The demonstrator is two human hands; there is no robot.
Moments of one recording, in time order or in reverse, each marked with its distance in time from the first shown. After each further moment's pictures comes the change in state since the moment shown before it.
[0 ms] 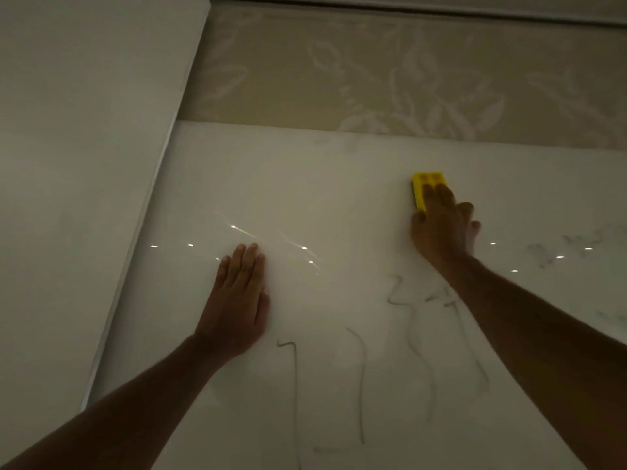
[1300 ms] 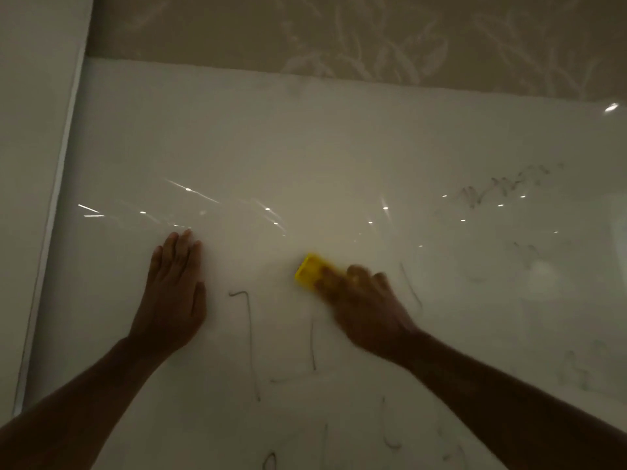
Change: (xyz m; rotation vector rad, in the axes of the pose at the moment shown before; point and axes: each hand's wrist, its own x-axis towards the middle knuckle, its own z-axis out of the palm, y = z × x) left_hand -0.054 0.003 0.002 -0.083 0.001 0.014; right_hand -0.197 0.046 0.007 -0.087 -0.149 -0.804
